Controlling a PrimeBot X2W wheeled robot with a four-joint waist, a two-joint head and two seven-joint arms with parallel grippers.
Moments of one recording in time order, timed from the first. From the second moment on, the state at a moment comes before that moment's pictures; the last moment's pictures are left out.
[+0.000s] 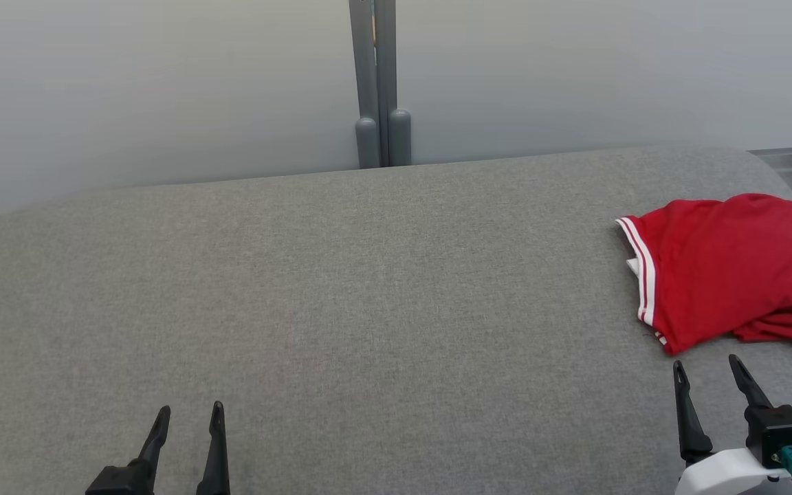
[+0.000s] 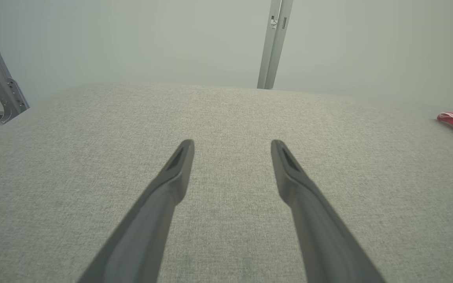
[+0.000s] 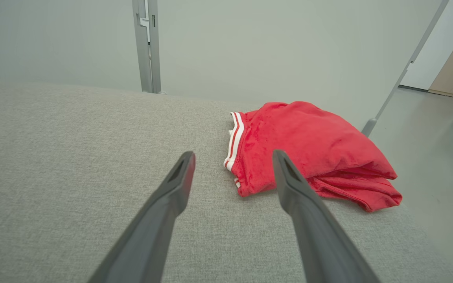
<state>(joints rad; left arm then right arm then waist) 0.11 0.05 -0.01 0.26 -0.19 -0.12 -0.26 0.08 -0.05 -0.17 0.21 -0.11 0.13 -0.26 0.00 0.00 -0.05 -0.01</state>
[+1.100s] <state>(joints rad) 0.11 0.05 -0.02 0.27 -0.19 -0.12 -0.26 0.07 -0.05 -0.19 0.24 -0.13 0.13 -0.26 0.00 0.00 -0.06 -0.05</state>
